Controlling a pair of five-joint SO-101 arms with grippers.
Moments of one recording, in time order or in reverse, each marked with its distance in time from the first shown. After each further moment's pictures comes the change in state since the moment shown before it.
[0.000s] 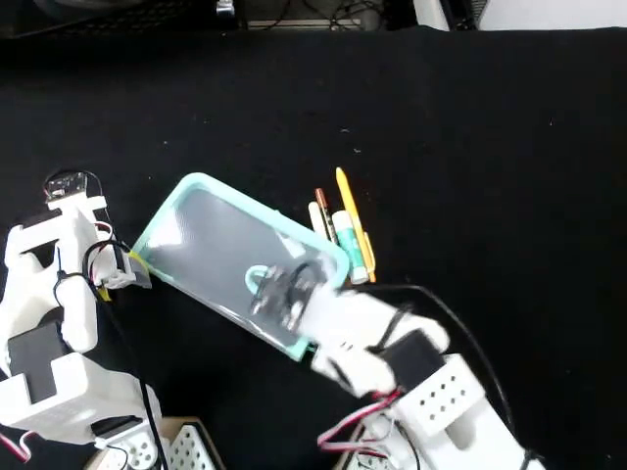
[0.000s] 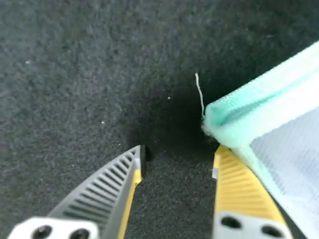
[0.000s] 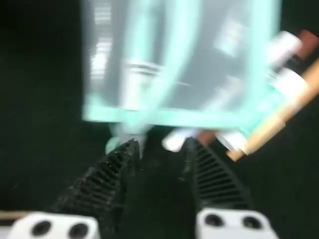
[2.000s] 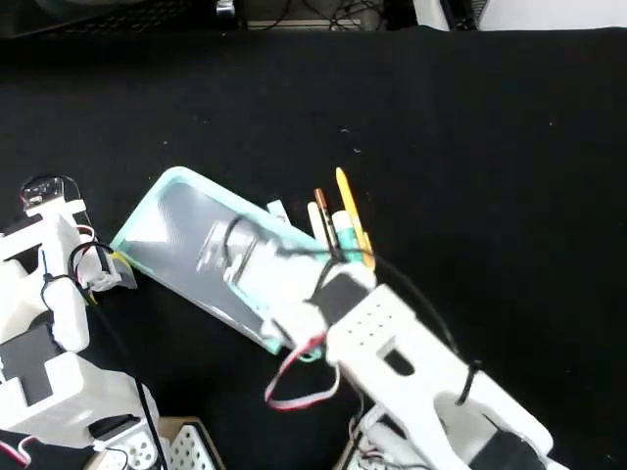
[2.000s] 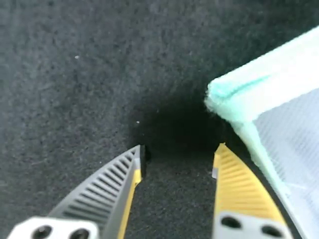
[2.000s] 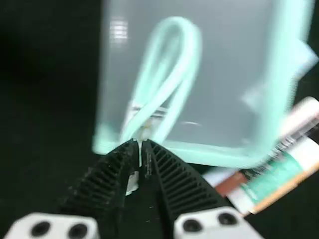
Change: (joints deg) left arm -3.8 0.1 -0.4 0.0 0.3; right arm -6.9 33.4 -14.9 -15.2 -7.7
